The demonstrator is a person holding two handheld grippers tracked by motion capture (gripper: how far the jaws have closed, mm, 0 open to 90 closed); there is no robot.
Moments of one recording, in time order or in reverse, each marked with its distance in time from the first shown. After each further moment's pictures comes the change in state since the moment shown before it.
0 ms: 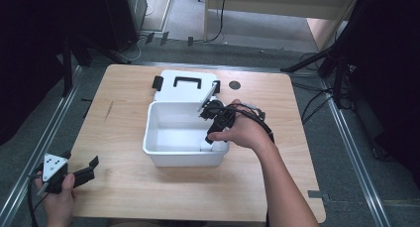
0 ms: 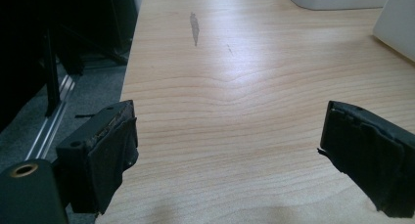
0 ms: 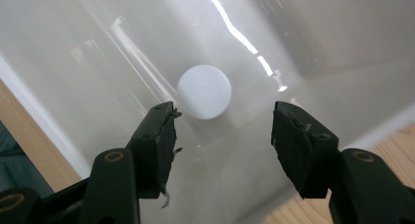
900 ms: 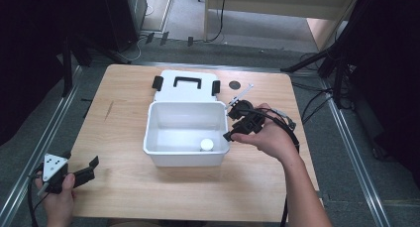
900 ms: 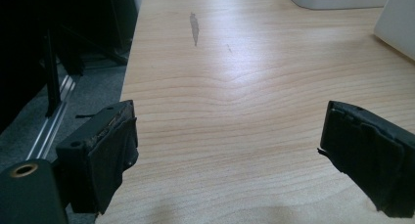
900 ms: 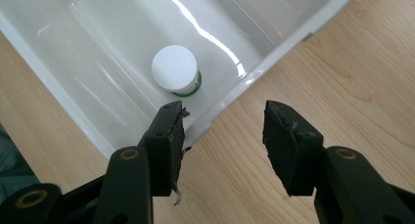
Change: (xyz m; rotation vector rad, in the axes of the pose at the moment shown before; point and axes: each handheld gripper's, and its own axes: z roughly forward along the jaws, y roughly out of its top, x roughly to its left) left arm 0.000 0.000 0.000 0.000 0.000 0.004; right arm -0.023 -0.059 -0.025 -0.197 -0.003 0.084
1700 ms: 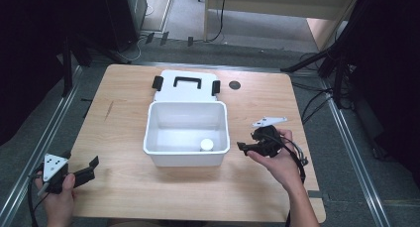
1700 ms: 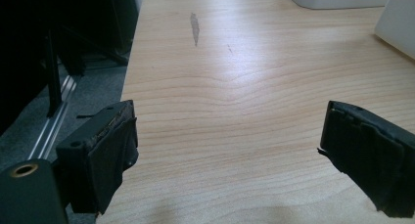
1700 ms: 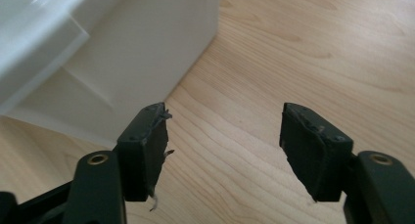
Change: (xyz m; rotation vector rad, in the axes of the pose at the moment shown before) left arm -0.001 0.000 0.000 -0.005 0.004 0.001; right arm -0.024 -0.096 0.044 -0.324 -0.114 0.208
